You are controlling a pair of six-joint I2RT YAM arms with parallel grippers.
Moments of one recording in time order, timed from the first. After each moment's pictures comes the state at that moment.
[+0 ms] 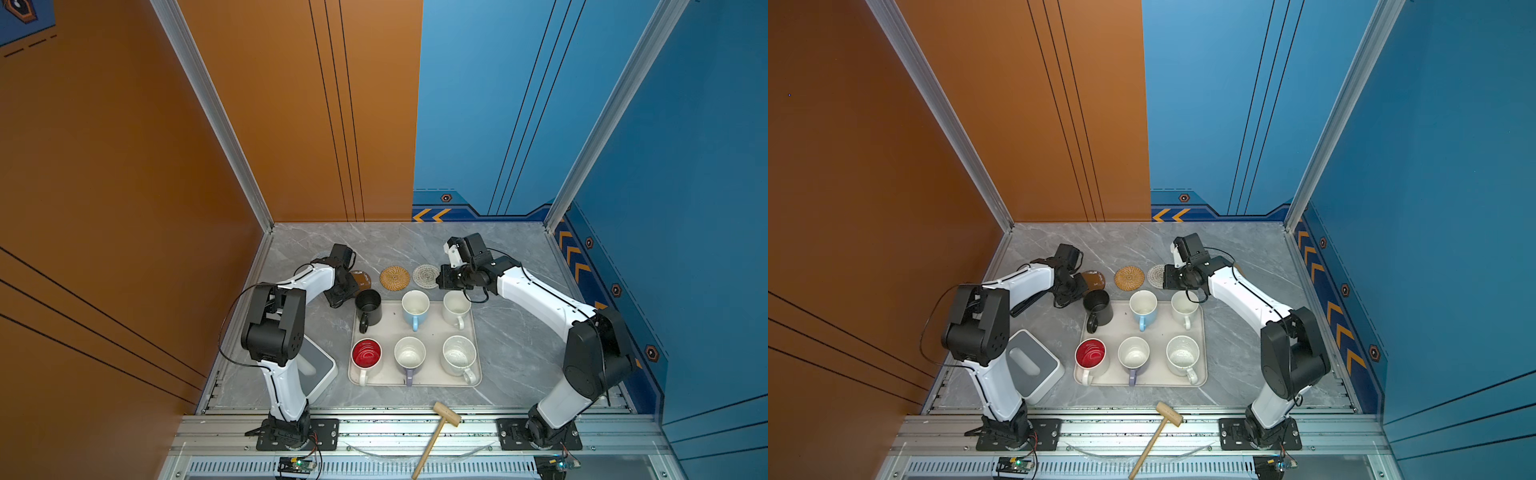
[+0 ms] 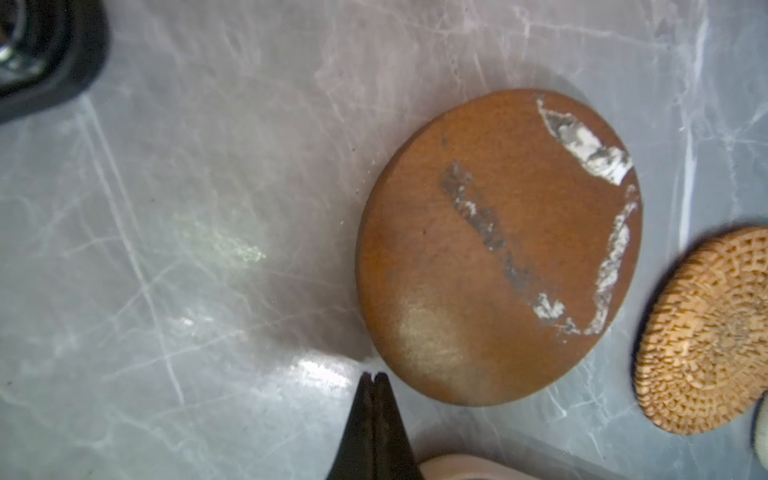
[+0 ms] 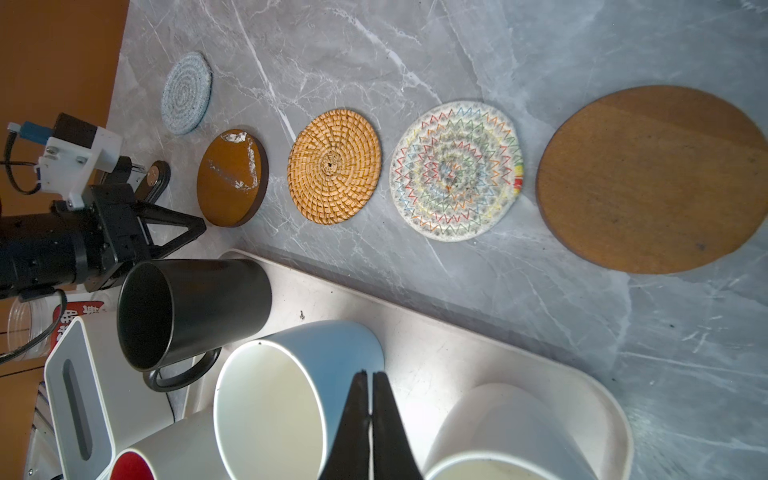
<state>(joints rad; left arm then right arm) -0.20 1.90 1.26 -0.61 -0.01 -0.78 0.46 1.66 1.30 -0.54 -0.22 0.43</state>
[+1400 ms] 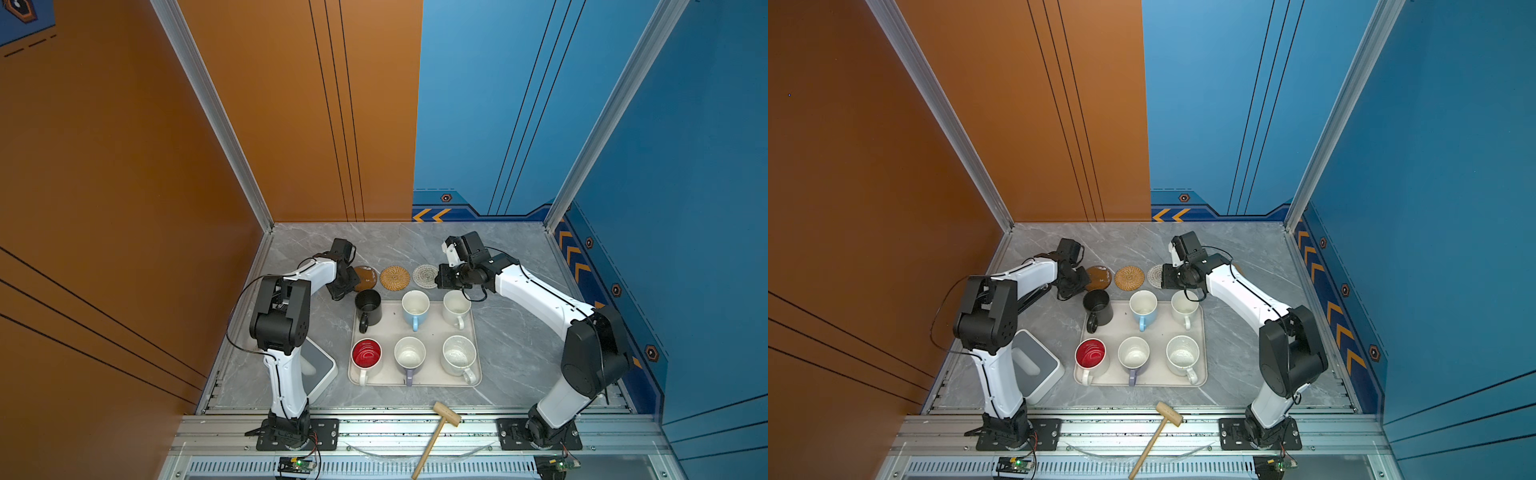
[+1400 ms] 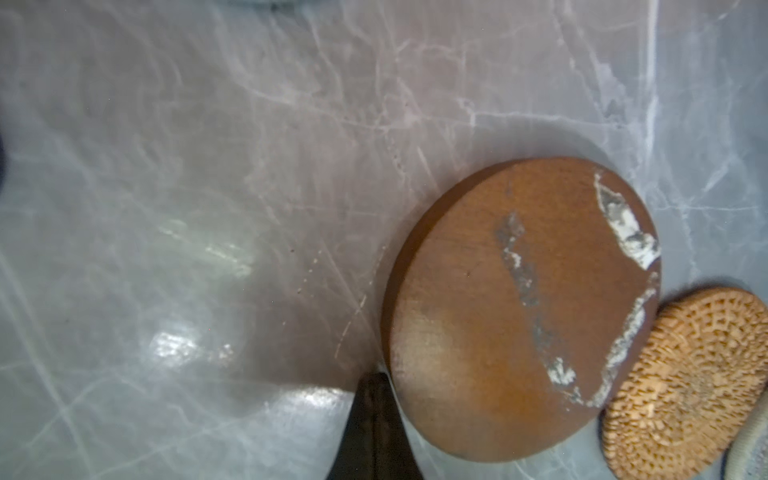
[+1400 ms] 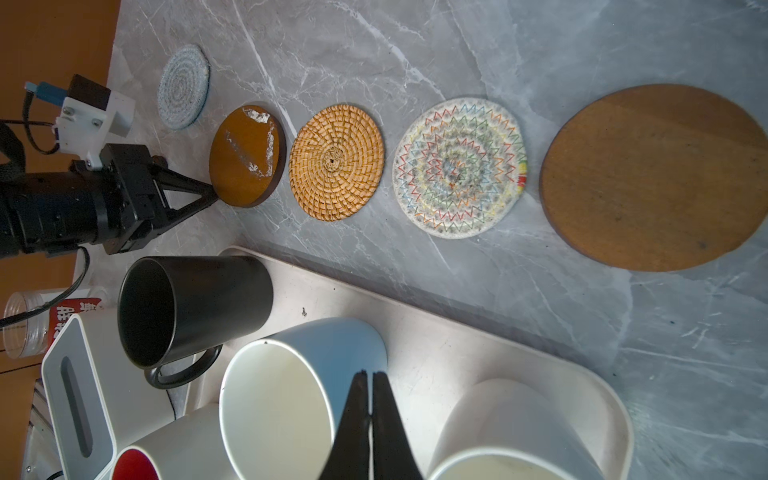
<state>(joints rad) -0.18 2.01 1.37 -0.58 0.02 -0.75 0.47 1.68 1.33 -0.58 -0.21 0.43</state>
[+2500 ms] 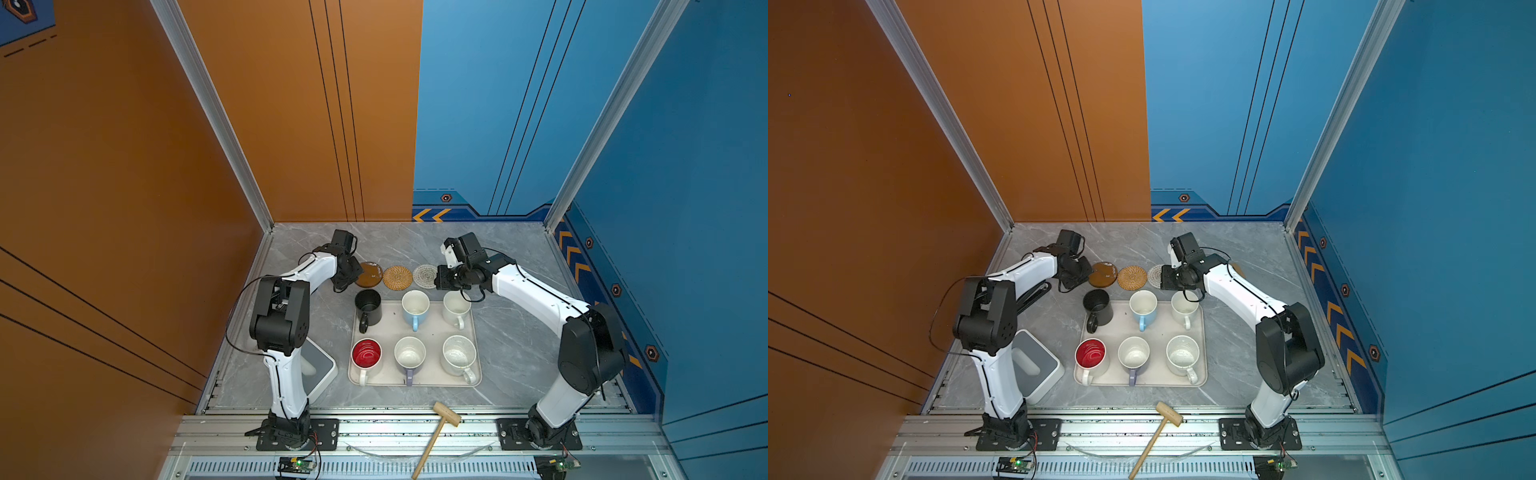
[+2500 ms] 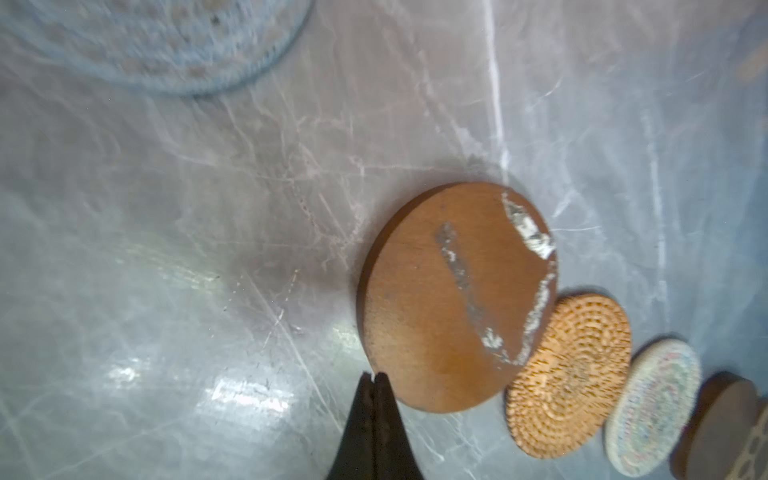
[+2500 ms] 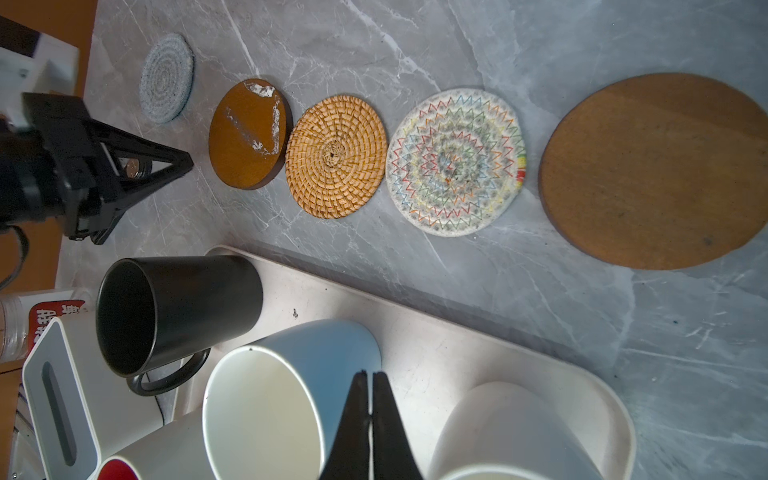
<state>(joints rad) -0.19 1.96 1.44 -0.58 0.05 -0.78 0.48 1.70 1.34 -0.58 -0.19 0.43</state>
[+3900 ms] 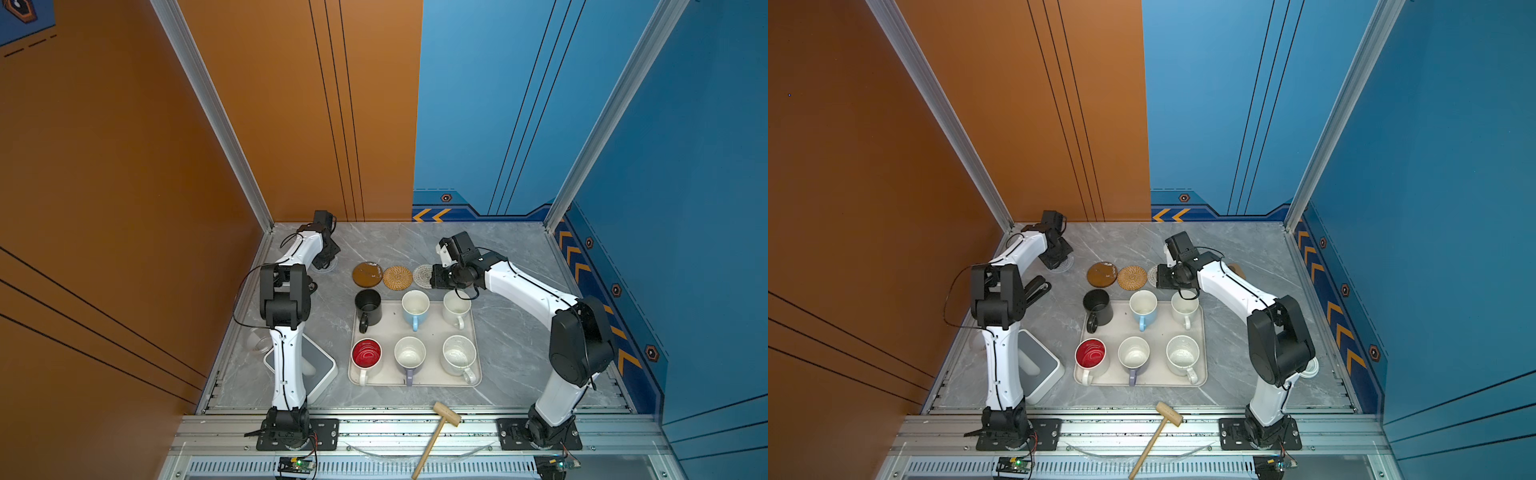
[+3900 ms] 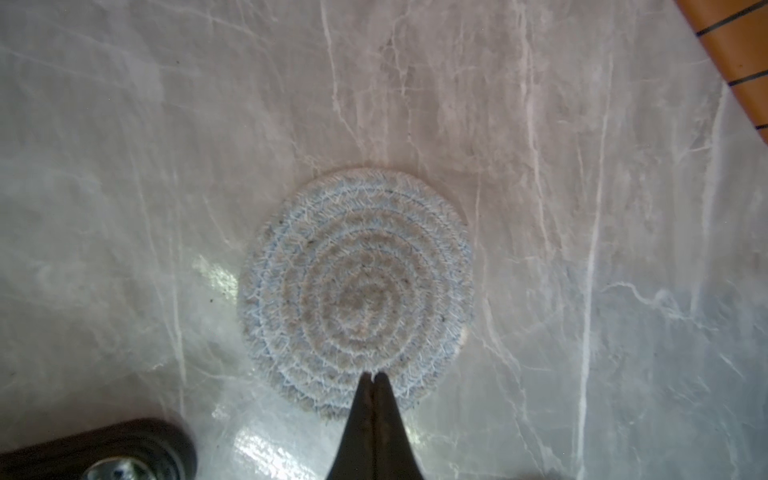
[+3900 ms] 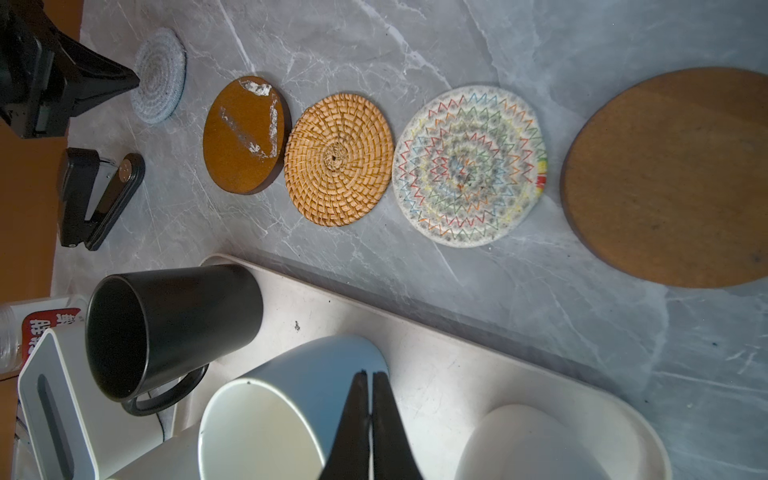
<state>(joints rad) -0.02 2.31 1.94 -0.80 -0.16 -0.80 0.49 1.77 1.39 -0.58 -0.19 0.45</state>
